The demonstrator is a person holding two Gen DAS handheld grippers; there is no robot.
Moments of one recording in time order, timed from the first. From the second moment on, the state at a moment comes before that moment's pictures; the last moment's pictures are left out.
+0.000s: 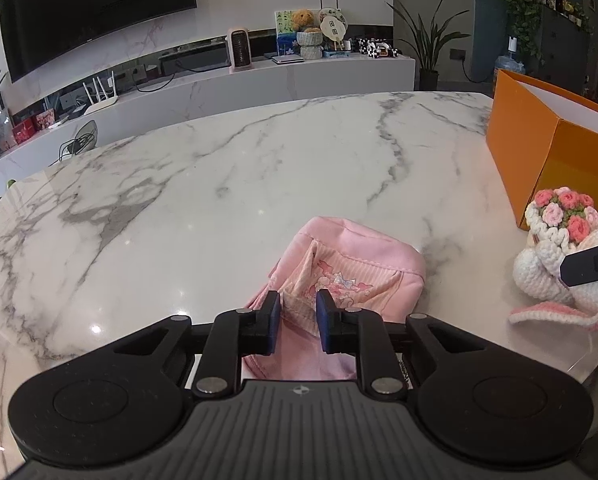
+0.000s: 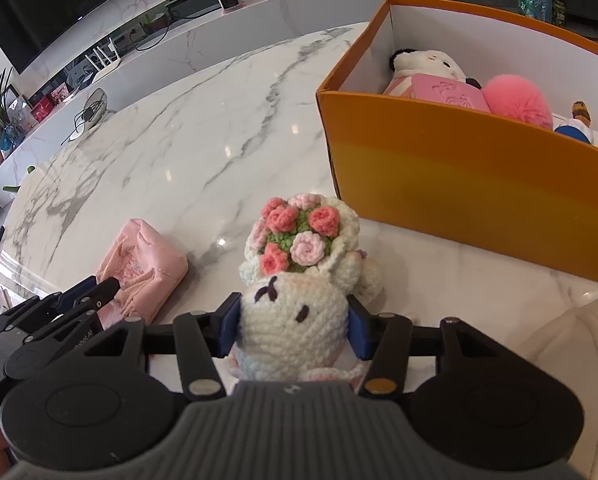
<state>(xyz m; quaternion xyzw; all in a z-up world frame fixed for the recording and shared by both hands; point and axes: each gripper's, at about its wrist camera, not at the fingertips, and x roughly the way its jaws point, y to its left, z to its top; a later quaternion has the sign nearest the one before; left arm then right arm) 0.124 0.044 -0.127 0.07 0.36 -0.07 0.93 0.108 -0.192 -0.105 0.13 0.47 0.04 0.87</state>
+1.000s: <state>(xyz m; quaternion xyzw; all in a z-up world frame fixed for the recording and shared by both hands) 0.089 -0.021 0.024 0.07 0.14 -0.14 0.98 0.081 -0.215 -0.022 0.15 0.34 0.07 0.93</state>
